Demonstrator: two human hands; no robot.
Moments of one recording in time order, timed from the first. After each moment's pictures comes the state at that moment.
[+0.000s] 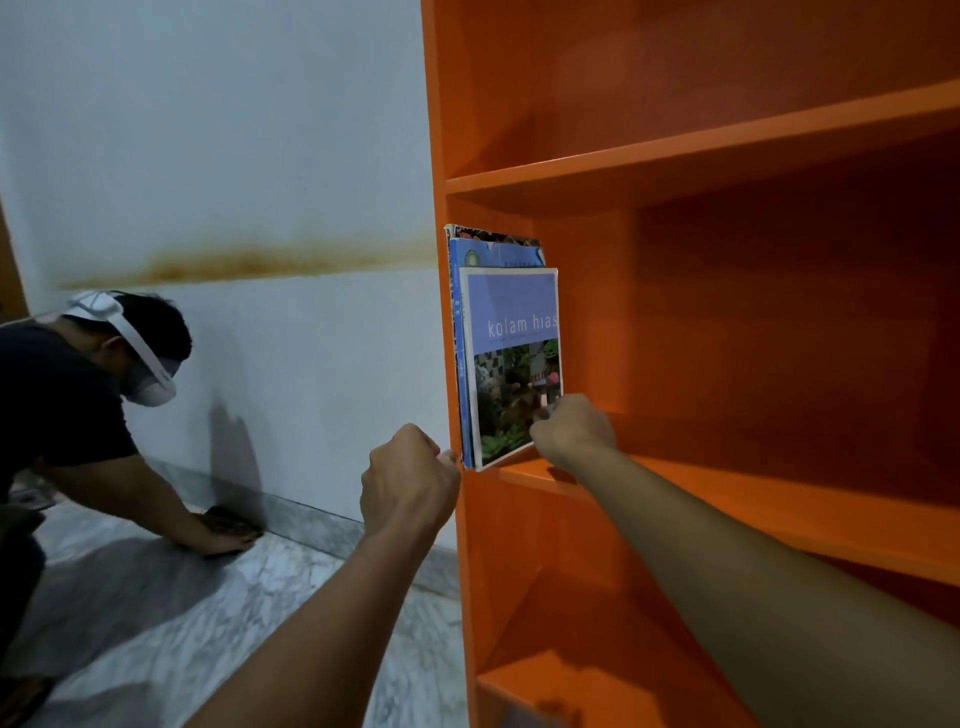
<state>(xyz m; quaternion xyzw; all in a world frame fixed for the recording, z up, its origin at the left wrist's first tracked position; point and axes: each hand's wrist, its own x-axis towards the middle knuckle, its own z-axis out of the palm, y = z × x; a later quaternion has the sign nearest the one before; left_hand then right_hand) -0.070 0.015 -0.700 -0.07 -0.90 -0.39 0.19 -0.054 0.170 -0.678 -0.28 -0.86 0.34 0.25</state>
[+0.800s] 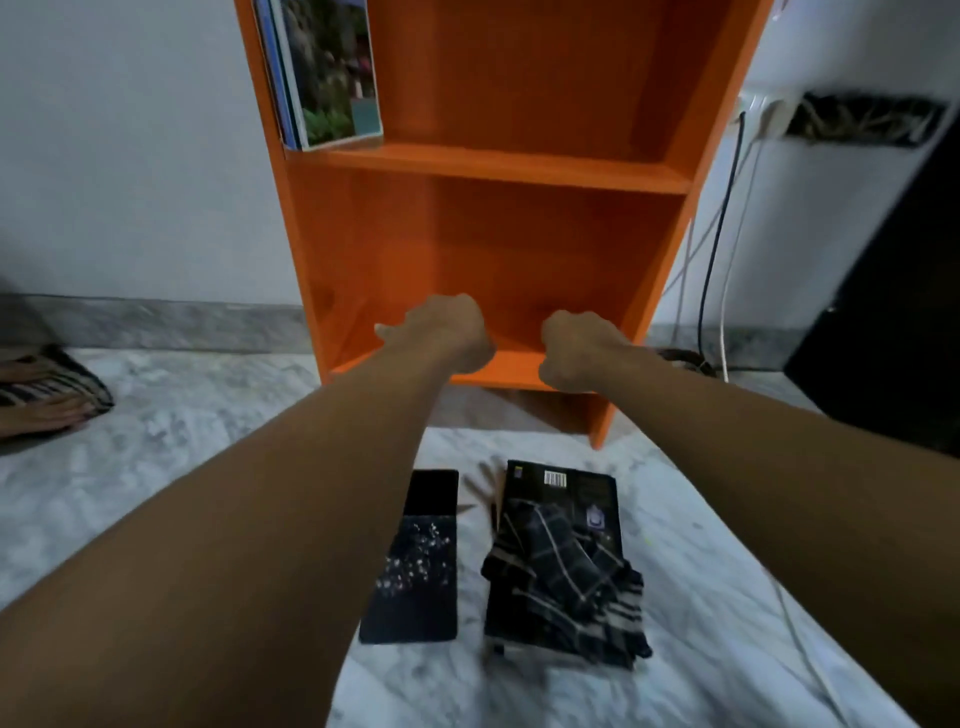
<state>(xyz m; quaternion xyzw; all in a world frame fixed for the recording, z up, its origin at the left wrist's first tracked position) 0.069 0.026 -0.825 -0.42 -0.89 -0.13 -0.09 0.192 0.106 -0.824 -0.43 -0.90 0.05 -0.01</state>
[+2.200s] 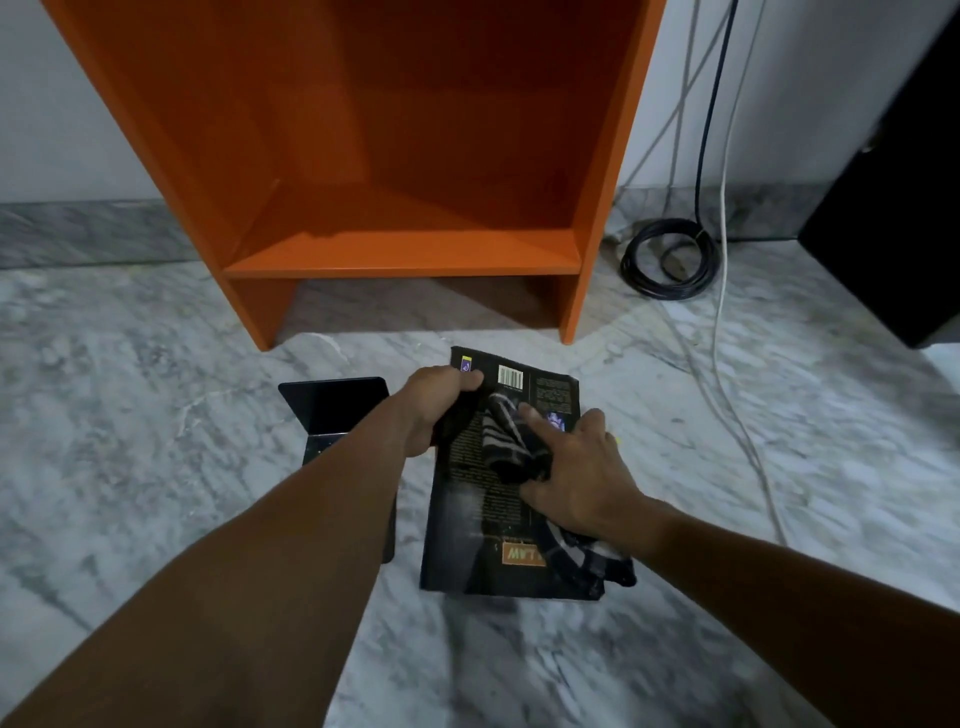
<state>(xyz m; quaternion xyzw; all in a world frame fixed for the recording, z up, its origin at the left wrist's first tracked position) 0.139 0.062 -1.035 -0.16 -0.70 -0.45 -0.53 0.325 0.097 -1.055 -0.43 -0.88 0.22 -0.03</state>
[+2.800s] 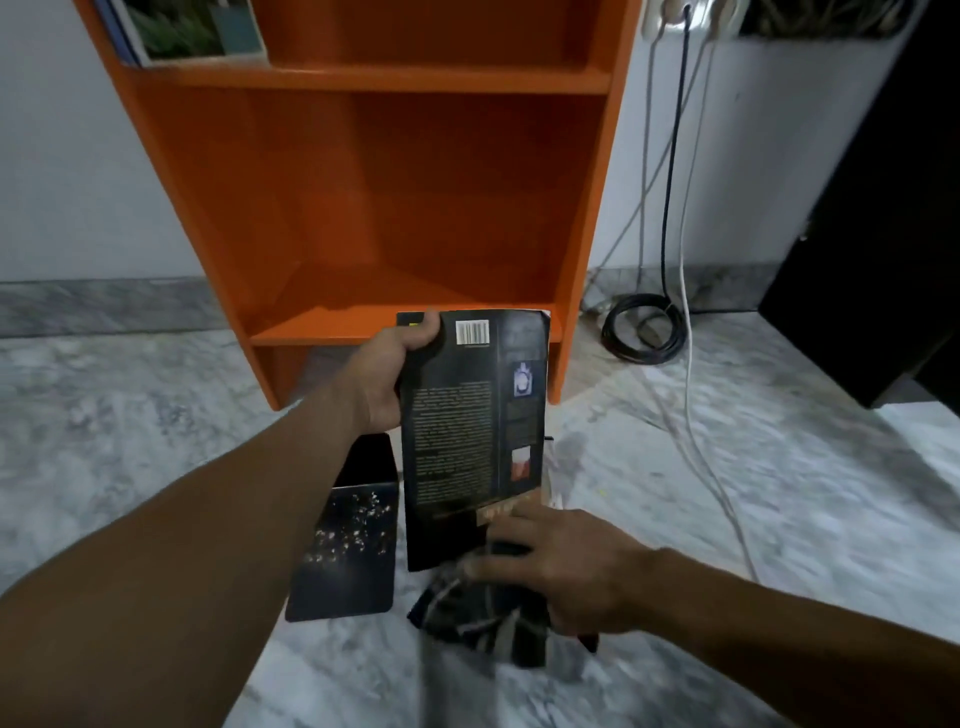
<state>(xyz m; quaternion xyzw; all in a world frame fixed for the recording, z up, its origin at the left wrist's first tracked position) 0.119 0.038 -0.926 -0.23 -0.56 -0.59 -0.53 0.357 0.067 -1.011 0.05 -0.99 0.06 0.11</state>
